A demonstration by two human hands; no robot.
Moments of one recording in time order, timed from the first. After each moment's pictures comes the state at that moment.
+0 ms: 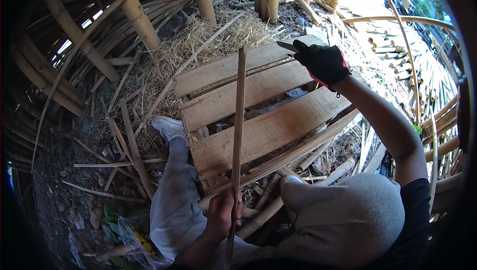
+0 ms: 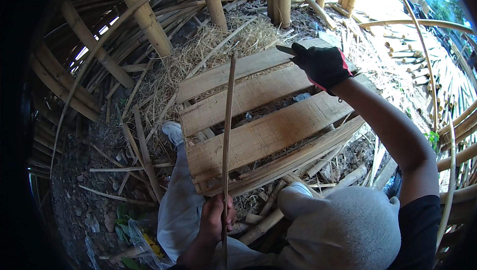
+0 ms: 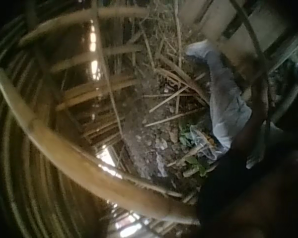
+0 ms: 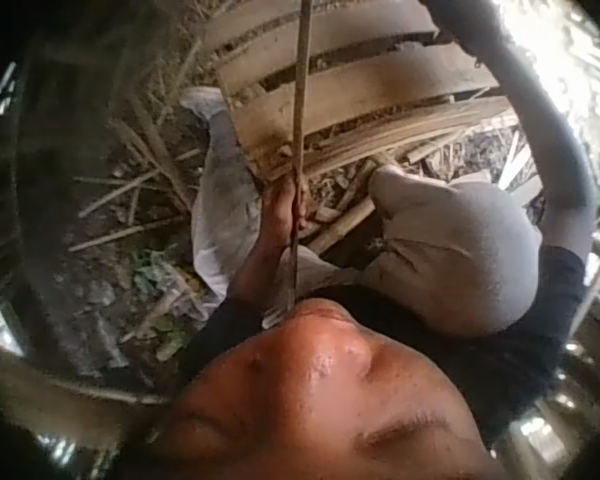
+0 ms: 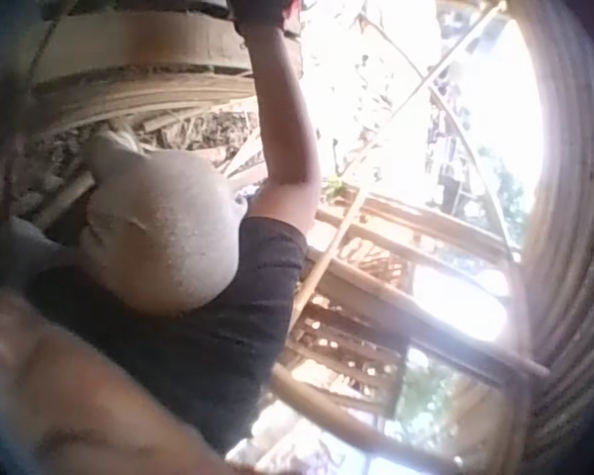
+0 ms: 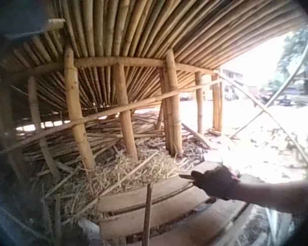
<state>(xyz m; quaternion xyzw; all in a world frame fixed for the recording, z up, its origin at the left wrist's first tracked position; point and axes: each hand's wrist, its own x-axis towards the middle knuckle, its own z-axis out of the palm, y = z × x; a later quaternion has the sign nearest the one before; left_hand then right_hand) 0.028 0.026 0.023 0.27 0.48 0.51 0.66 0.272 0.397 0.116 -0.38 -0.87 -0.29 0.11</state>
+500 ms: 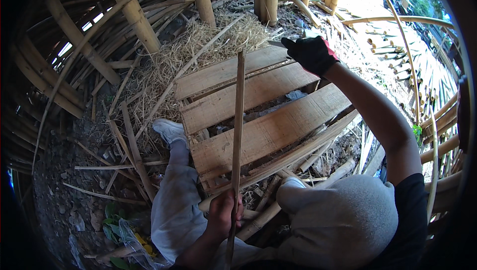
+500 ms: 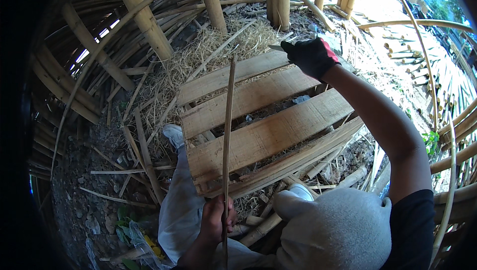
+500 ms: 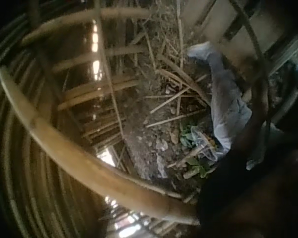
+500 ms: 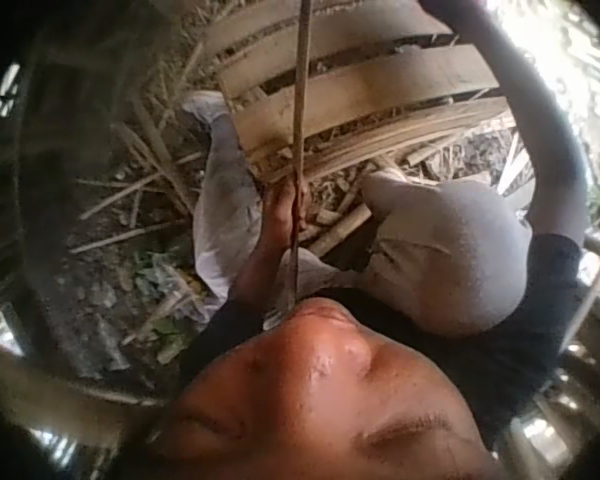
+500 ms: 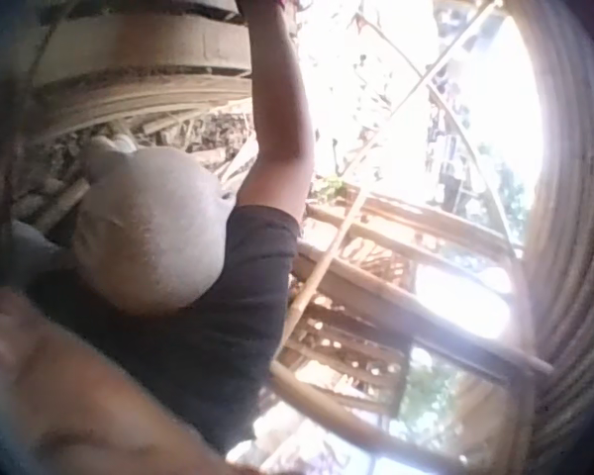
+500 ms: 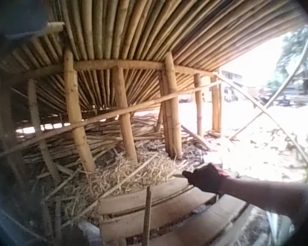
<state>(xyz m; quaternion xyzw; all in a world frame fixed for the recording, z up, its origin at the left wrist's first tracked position) 0.028 0.026 0.023 0.28 0.48 0.51 0.66 0.256 0.443 0.114 -0.34 -0.89 -0.29 0.06</state>
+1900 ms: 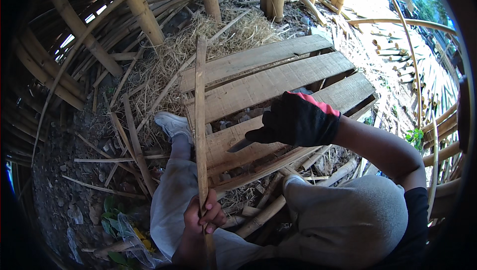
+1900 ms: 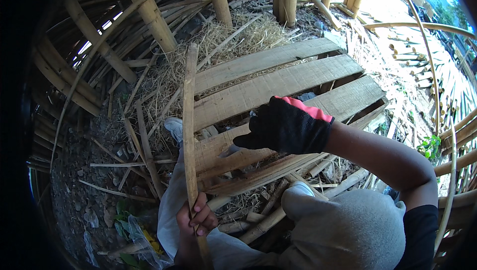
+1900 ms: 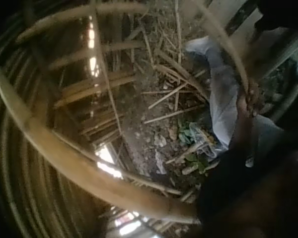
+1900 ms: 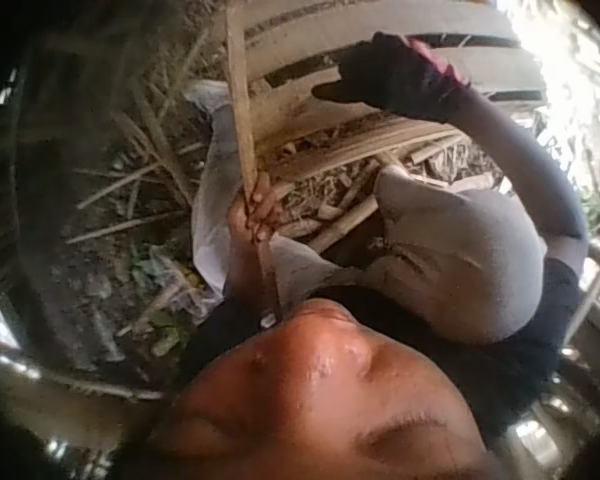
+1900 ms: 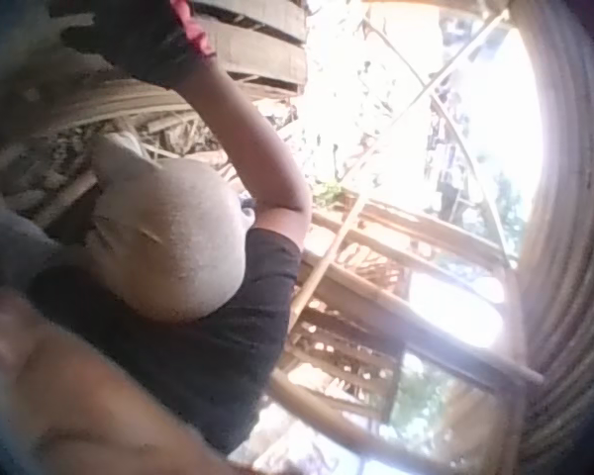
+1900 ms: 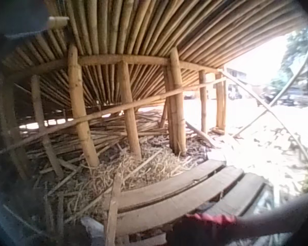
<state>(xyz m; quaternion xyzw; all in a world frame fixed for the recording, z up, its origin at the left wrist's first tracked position) -0.022 0.013 0.019 0.15 0.18 0.60 0.76 0.207 0.279 0.120 -0.07 -0.98 -0.15 0.13</state>
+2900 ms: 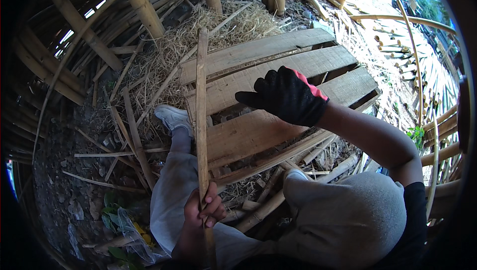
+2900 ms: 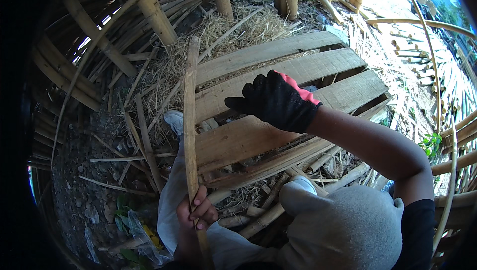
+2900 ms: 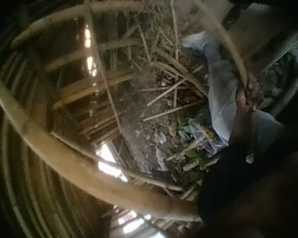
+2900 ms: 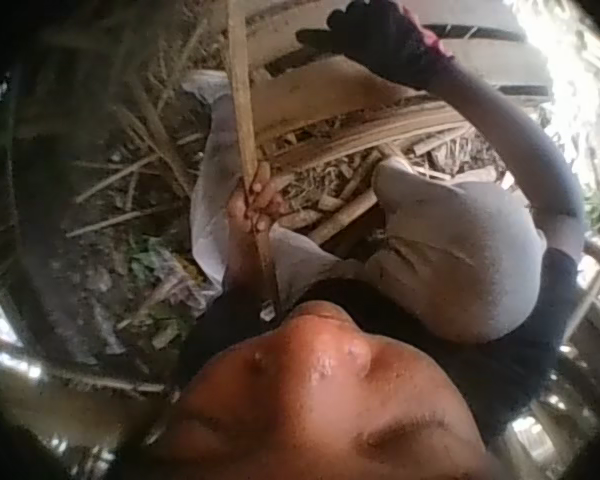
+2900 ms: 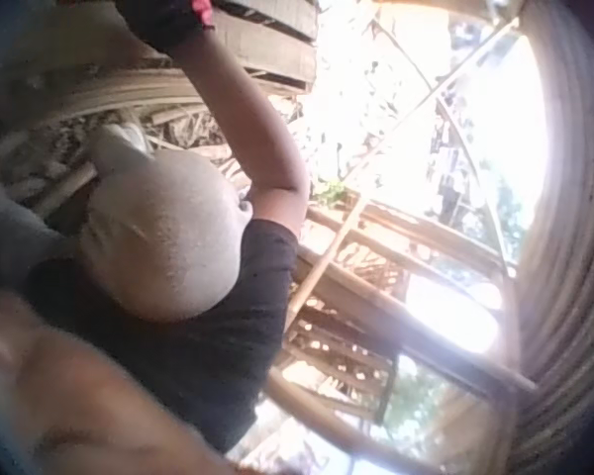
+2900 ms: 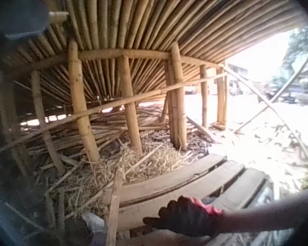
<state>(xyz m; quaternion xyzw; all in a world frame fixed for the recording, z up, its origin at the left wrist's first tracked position) -0.024 0.013 0.012 0.14 0.15 0.60 0.77 0.177 0.303 0.102 -0.06 -0.94 -0.28 0.20</state>
